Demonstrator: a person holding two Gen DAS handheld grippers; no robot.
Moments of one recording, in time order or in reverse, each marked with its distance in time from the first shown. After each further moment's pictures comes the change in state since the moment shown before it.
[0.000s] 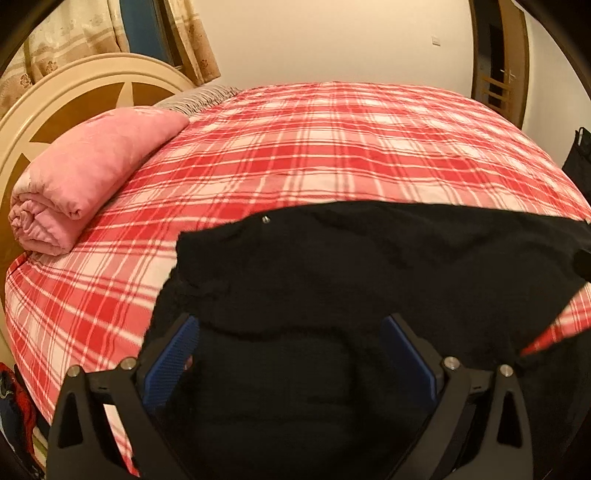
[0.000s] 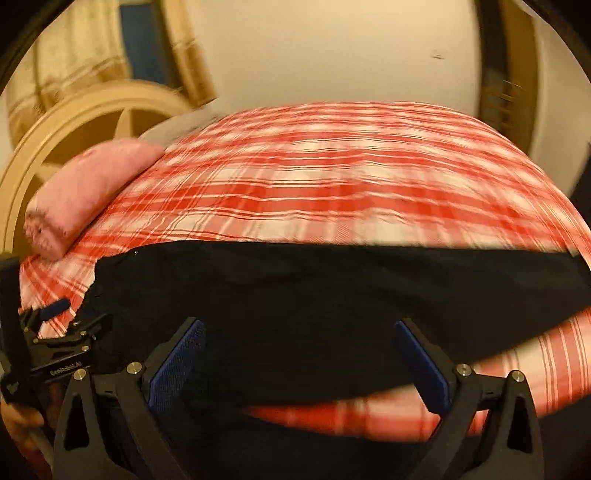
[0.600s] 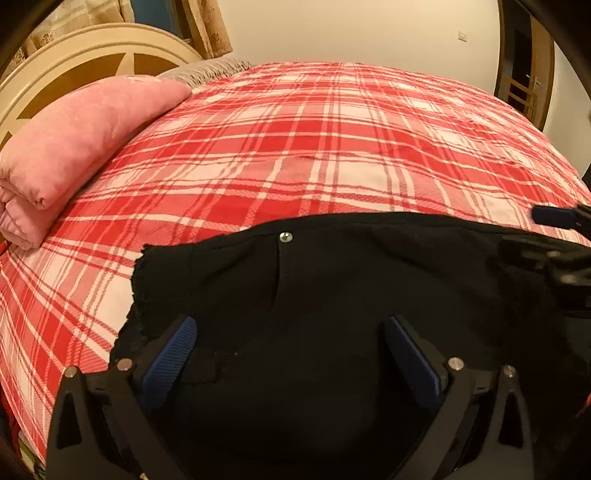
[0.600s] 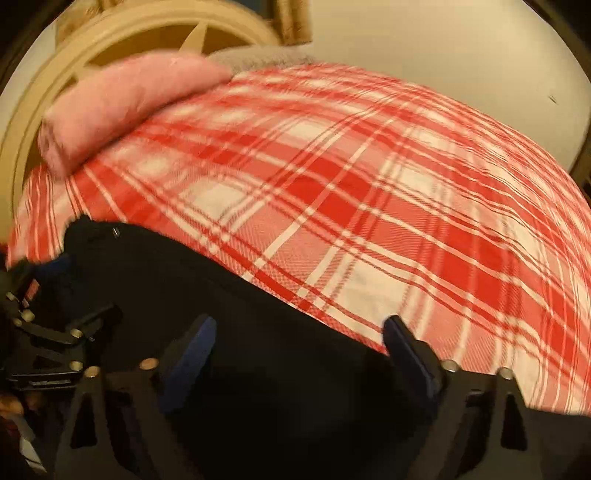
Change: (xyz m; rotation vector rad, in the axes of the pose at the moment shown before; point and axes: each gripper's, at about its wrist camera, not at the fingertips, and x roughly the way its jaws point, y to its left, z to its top) left arm 0.085 0.012 0.024 -0.060 0.058 0.000; right arm 0.156 0.071 0.056 -0.361 0.174 0.089
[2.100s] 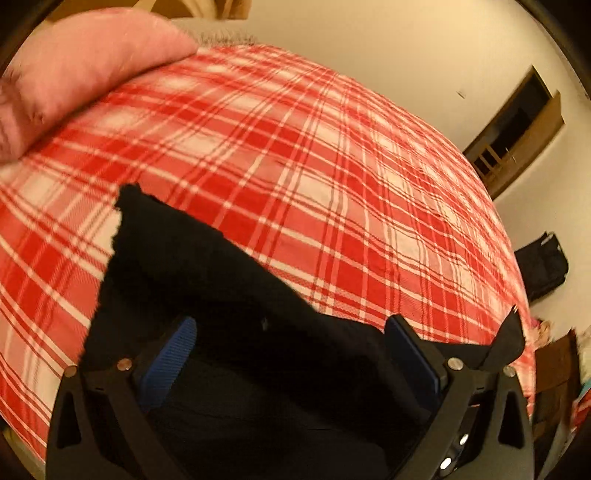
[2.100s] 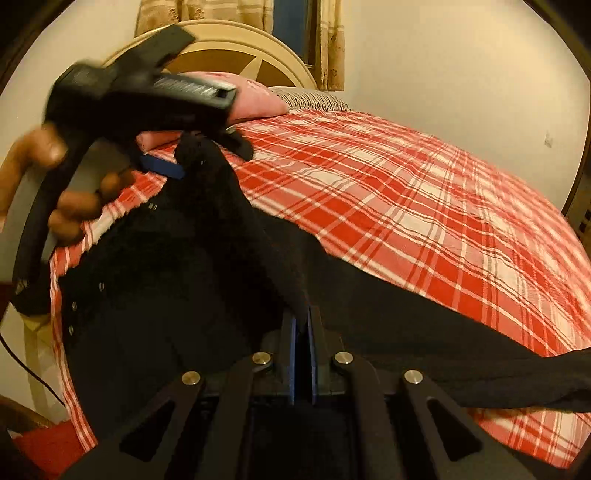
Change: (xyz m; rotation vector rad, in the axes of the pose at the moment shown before) left arm -0.071 0.046 -0.001 -0.297 0.100 -0.360; right arm -0.130 0.103 -0.145 -0.078 -0.242 -0.027
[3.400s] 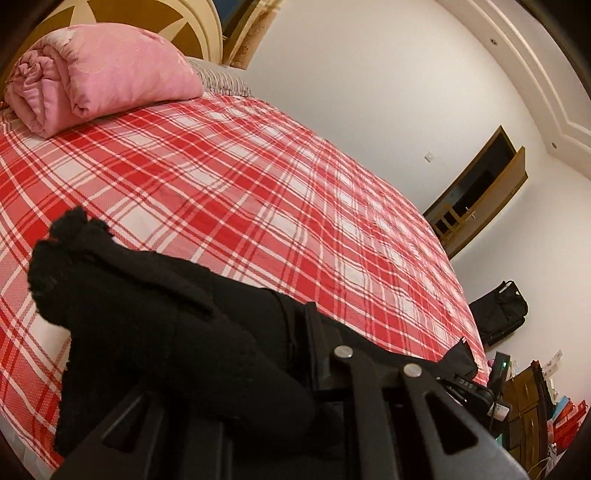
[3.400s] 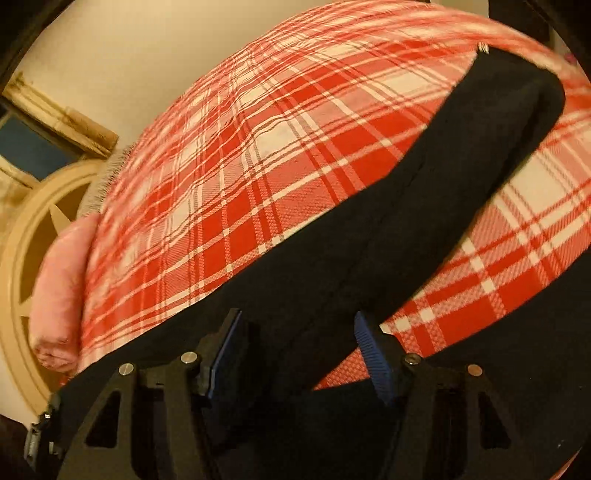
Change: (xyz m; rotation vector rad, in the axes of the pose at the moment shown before) left arm -0.074 0.014 -0.055 -0.076 -0.247 -0.172; right arm -0.003 -0.198 -0.057 1.038 0.179 -0.130
